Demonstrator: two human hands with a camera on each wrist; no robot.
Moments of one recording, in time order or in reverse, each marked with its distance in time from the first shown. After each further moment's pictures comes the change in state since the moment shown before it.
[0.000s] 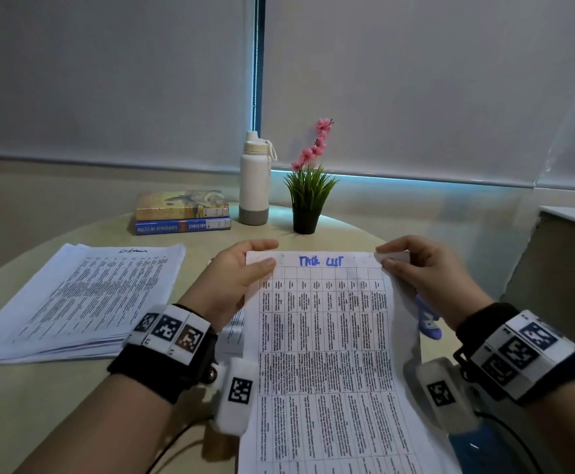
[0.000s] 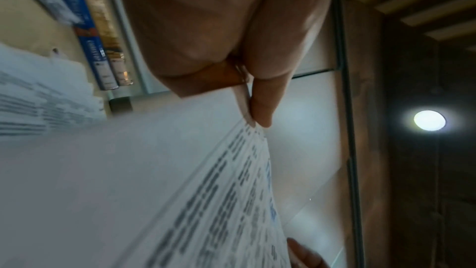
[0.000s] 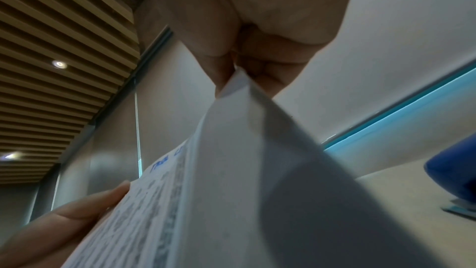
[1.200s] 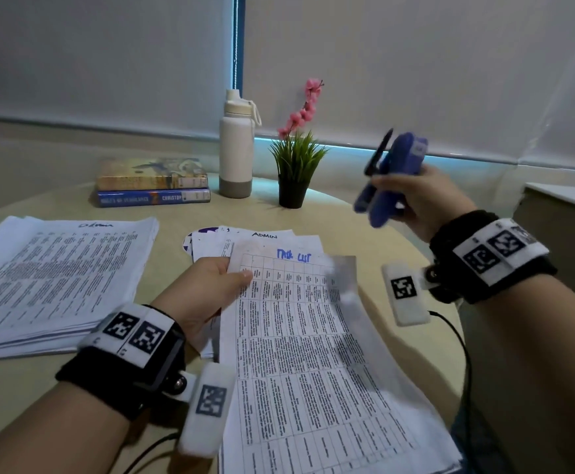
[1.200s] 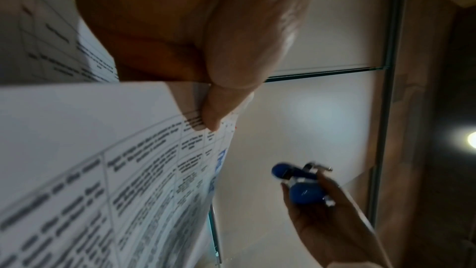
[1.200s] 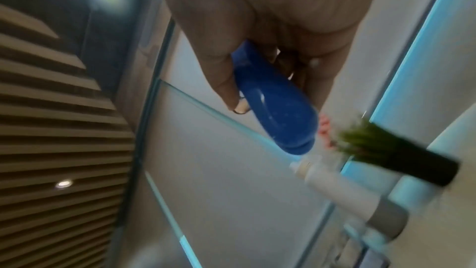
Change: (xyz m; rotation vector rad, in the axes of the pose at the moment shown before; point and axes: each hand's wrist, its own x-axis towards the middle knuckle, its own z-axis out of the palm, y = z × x) left_hand 0.007 -0.042 -0.018 0.106 0.072 -0.229; right_hand 0.075 -0.021 0.009 0.236 0.106 0.136
